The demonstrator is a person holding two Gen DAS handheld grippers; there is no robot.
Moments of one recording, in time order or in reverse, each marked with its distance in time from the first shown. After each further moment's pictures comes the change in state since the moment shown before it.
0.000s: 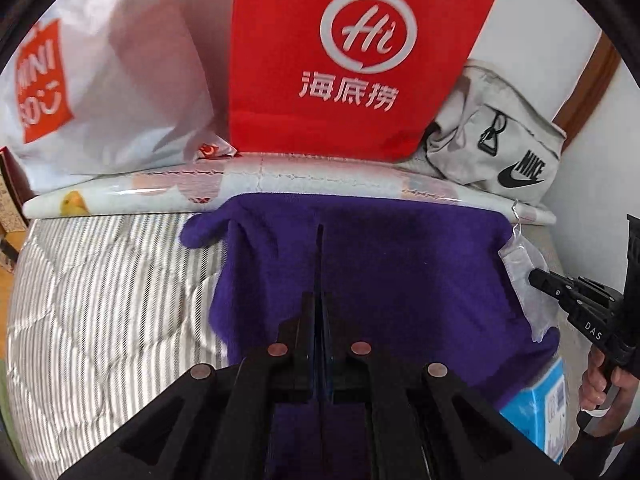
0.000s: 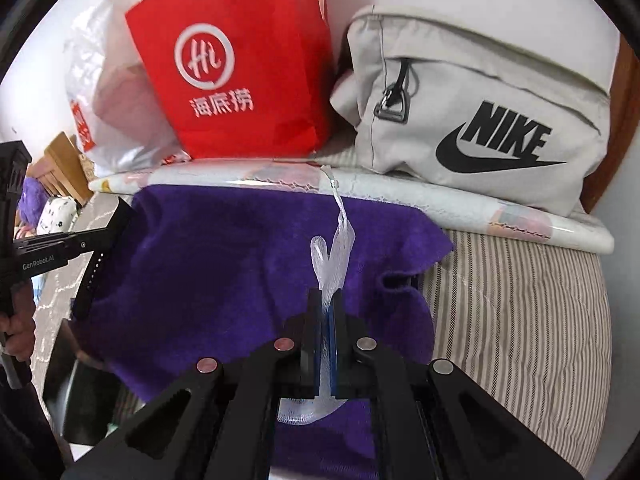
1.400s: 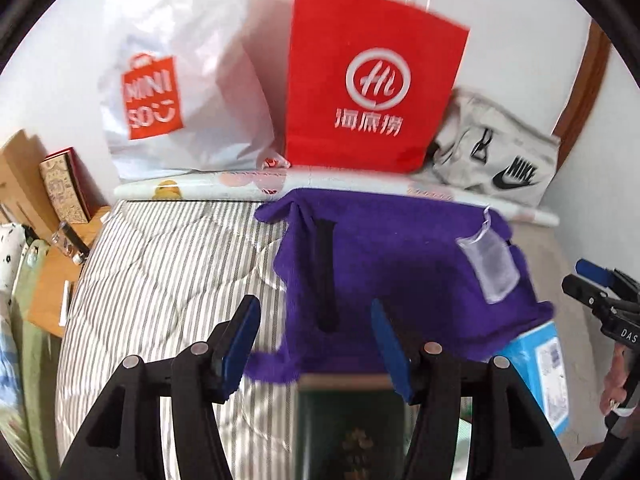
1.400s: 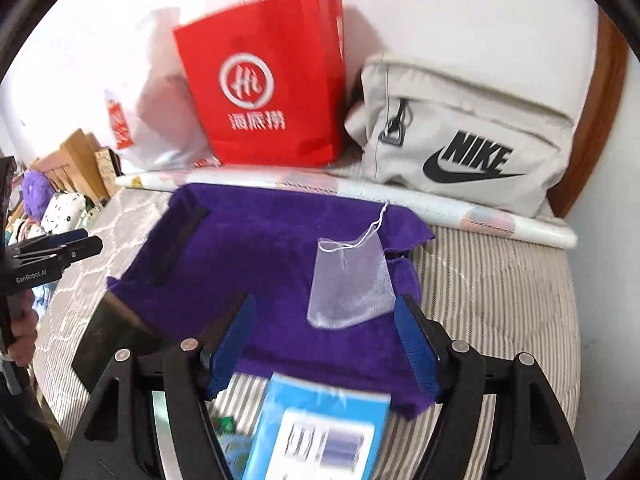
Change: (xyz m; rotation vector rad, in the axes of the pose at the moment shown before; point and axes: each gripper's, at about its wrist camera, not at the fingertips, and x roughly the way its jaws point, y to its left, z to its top) left arm -0.111 -0.007 -0.066 -0.028 -0.145 0.133; right arm -0.091 0.027 -0.030 -0.033 -0.080 -0.025
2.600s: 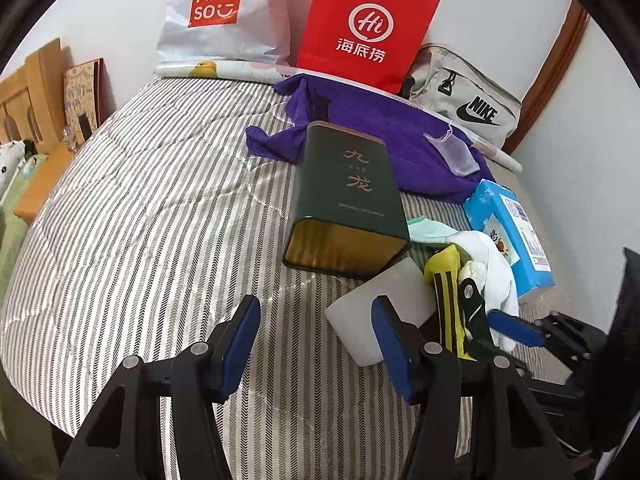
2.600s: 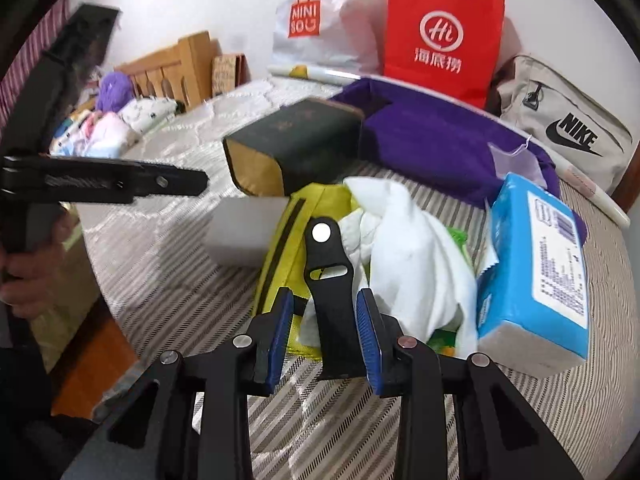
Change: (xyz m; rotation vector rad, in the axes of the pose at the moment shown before) left arm -0.058 0.022 -0.184 -0.094 0.071 -0.104; right arm -0.038 0.158 -0.202 -0.295 0.040 0.150
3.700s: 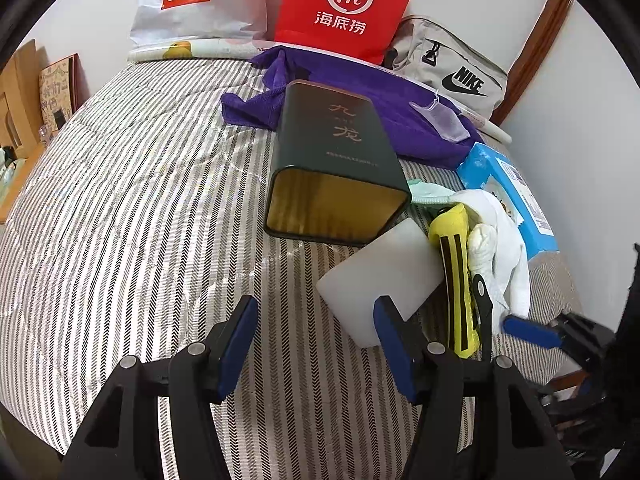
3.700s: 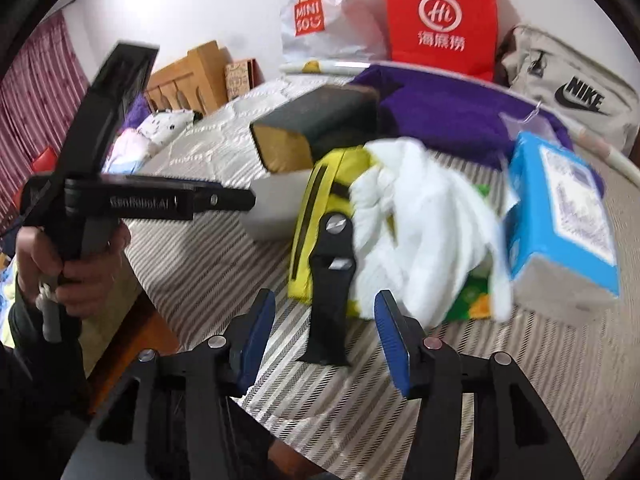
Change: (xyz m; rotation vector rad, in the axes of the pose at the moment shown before) left arm 0.024 -0.003 -0.017 0.067 0.055 -0.044; right arm -0.010 0.003 -0.027 0.085 0.005 0.130
